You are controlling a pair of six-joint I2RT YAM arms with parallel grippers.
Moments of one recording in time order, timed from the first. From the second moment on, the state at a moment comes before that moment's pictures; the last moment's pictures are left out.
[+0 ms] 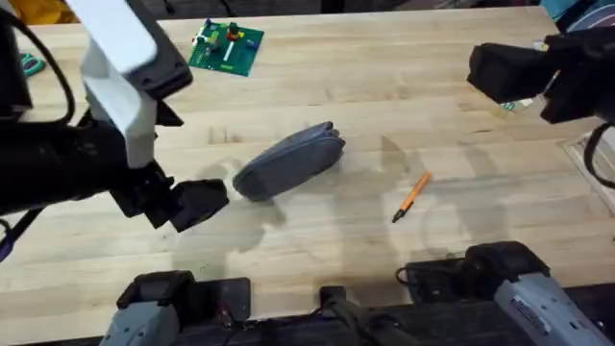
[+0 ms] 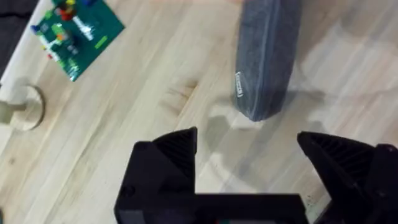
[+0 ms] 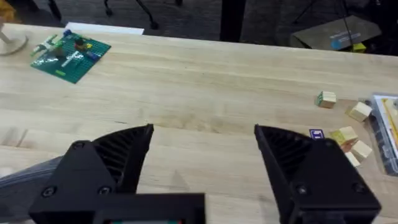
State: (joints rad) left arm 0.00 0.84 1.05 -1.23 0.37 0.95; right arm 0.00 0.61 0.94 -0.70 -0.08 -0.02
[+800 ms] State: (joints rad) left arm 0.00 1.25 1.05 -1.23 0.51 1.00; right arm 0.00 0.61 0.94 -0.70 -0.08 -0.02
